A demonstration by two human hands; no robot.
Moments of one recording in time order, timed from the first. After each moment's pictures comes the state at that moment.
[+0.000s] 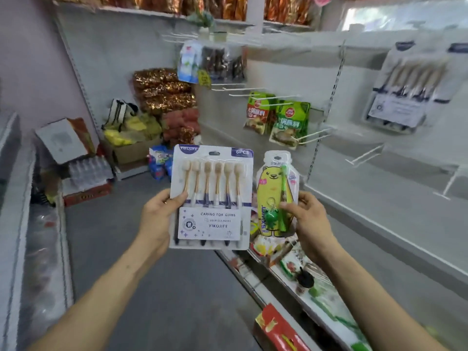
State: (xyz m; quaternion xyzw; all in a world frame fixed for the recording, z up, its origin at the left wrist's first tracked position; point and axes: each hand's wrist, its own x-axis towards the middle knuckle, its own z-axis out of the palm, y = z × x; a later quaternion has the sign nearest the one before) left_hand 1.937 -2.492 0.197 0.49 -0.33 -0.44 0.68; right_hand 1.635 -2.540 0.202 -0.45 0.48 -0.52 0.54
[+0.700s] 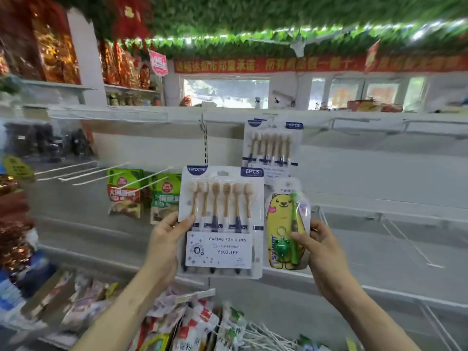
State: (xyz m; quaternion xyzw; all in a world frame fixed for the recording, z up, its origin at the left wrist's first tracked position) left_hand 1.748 -2.783 0.285 0.27 -0.50 -0.62 0.54; right_hand 1.485 -2.624 0.276 -0.32 0.56 -0.72 0.27
